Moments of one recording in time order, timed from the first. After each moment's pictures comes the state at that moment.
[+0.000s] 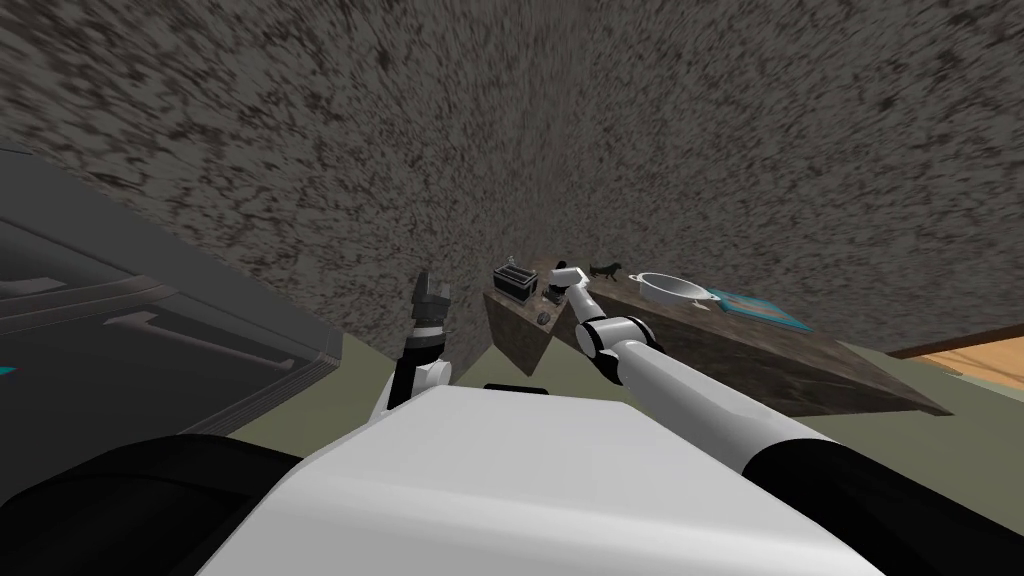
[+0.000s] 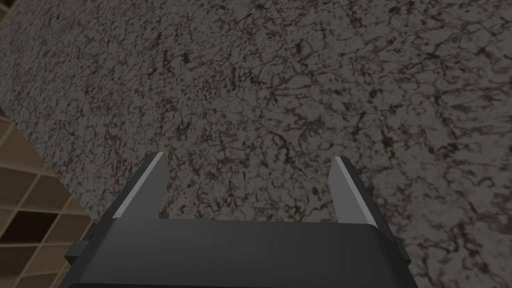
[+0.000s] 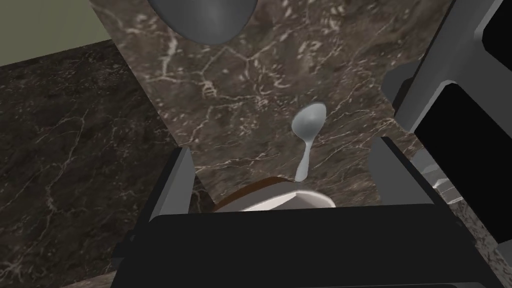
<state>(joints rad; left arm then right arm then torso) 0.50 0.04 -0.03 -2.31 0.05 -0.40 0.03 -1.01 -0.19 -0.04 -0.81 -0.15 1.38 0.71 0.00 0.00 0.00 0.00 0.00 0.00</state>
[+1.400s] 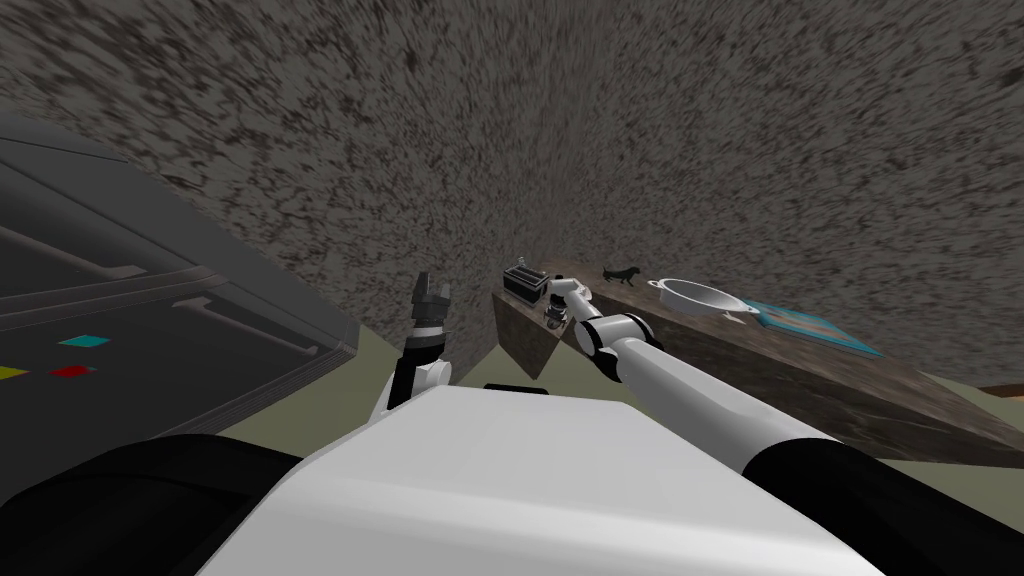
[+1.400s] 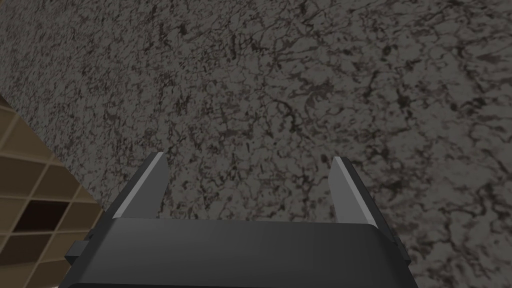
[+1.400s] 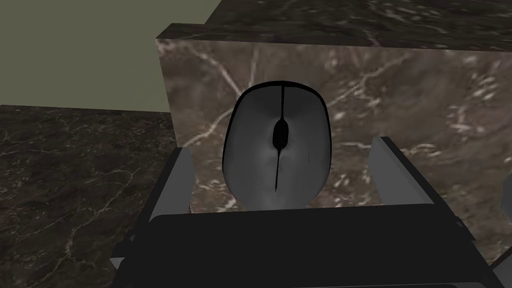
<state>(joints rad) 0.50 0.04 -0.03 -2.31 0.05 -0.40 0.03 -1.03 -0.19 -0.02 -0.54 -0.19 1.56 0.85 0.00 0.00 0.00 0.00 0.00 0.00</state>
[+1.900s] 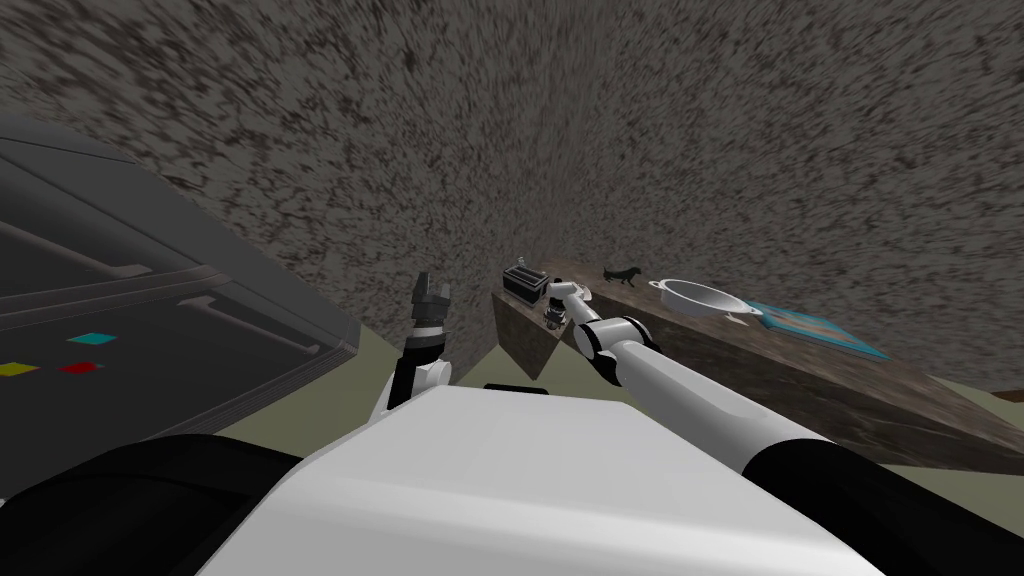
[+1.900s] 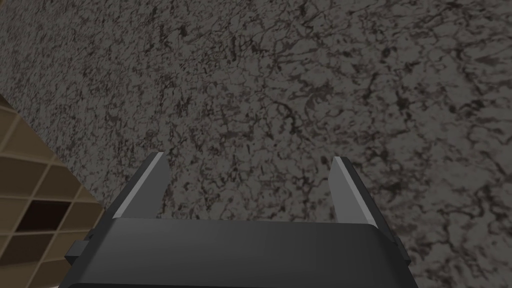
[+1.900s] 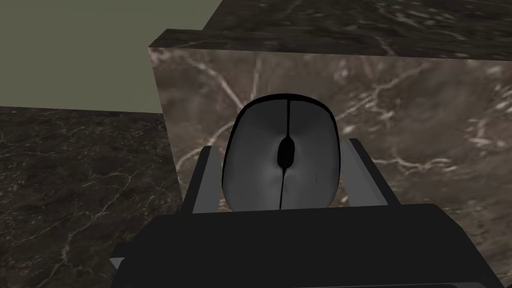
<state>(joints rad) 0.50 0.04 -0.03 -2.31 0.05 -0.40 0.03 -1.00 -0.18 -0.02 -0.55 -0.18 1.53 0.84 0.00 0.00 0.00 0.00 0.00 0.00</state>
